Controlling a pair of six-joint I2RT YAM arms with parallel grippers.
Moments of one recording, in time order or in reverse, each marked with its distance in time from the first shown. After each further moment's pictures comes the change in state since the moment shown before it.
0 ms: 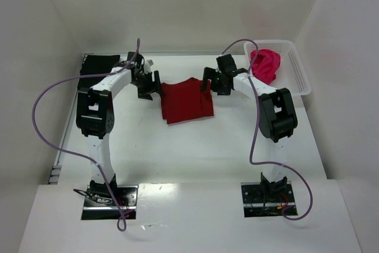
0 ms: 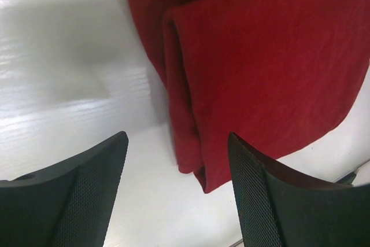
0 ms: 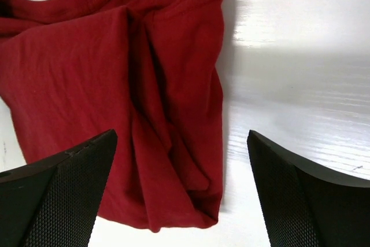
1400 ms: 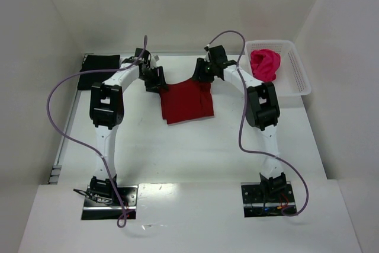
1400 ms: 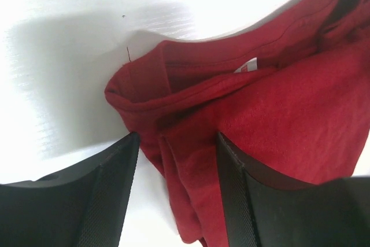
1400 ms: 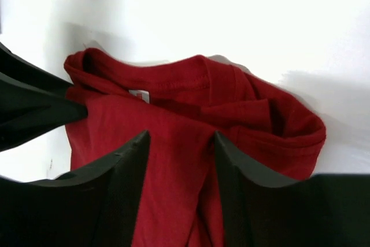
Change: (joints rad) left arm -0.019 0.254 0.289 0.018 -0.004 -0.004; right arm 0.010 0.295 0.380 0.058 -0.210 -0.036
